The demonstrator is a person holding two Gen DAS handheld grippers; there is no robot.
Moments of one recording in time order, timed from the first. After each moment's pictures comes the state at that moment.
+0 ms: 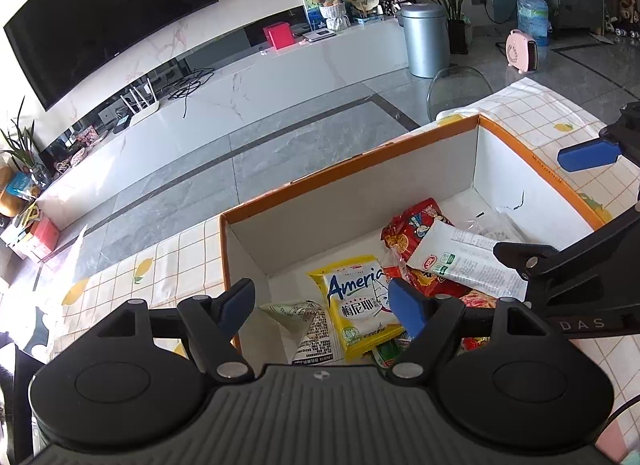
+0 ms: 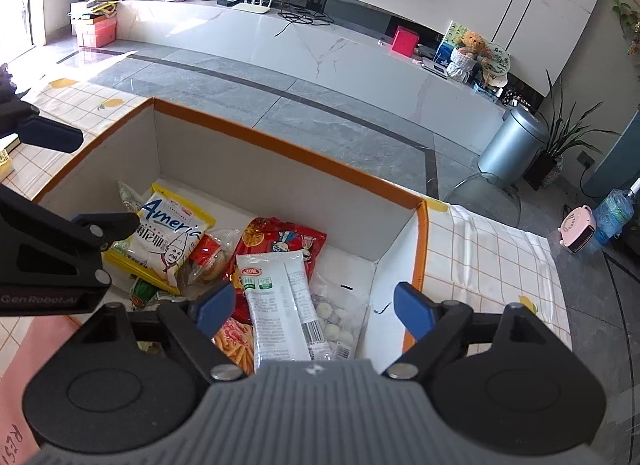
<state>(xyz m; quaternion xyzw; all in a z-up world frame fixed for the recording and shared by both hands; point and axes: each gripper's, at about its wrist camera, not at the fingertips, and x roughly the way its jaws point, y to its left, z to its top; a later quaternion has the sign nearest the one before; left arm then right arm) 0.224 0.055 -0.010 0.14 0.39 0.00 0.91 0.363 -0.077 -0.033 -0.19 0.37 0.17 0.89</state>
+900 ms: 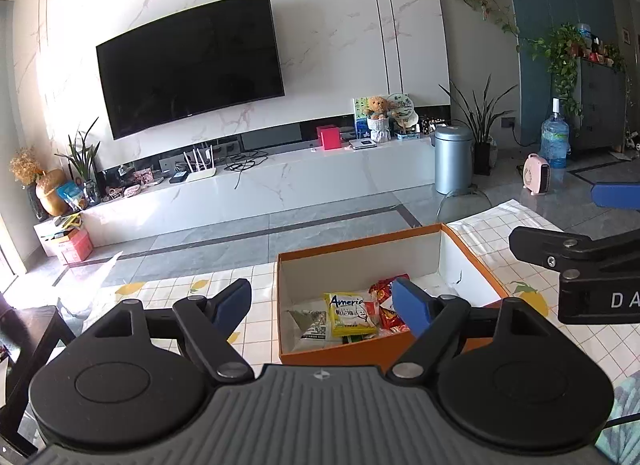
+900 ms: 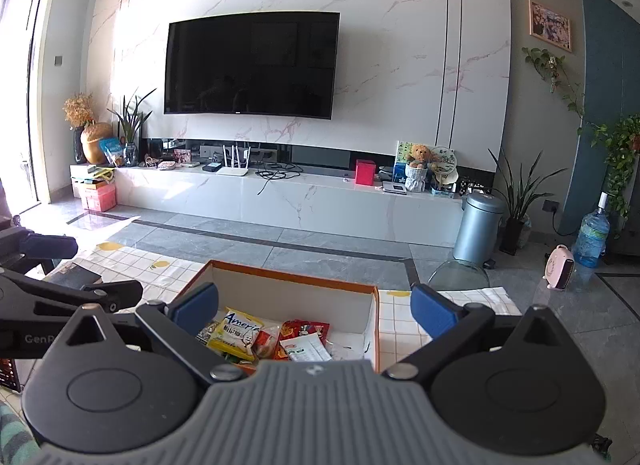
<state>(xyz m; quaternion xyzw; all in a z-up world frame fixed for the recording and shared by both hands) 0.058 0.036 0.066 0.06 0.23 0.05 0.97 0.159 -0.148 0.066 -0.04 0.17 0.17 0.97</state>
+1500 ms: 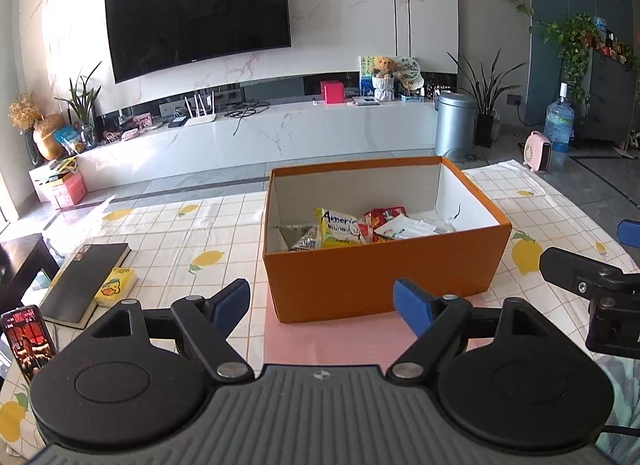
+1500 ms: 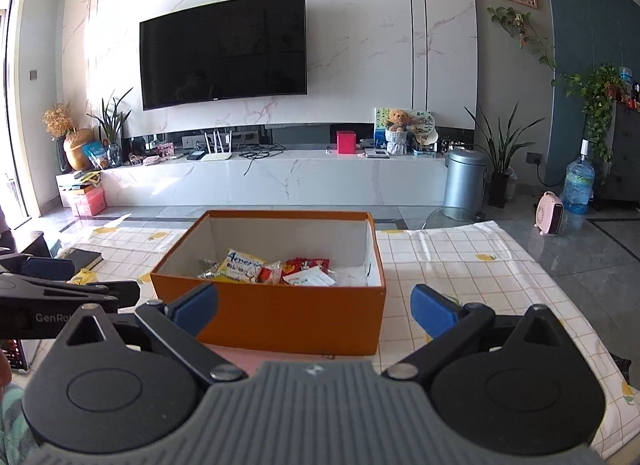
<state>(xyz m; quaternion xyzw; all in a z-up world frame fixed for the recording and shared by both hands) 0.042 0.045 -0.005 0.02 0.29 0.05 0.96 0.114 -0.156 -0.014 -0.01 0.21 0.14 0.97</state>
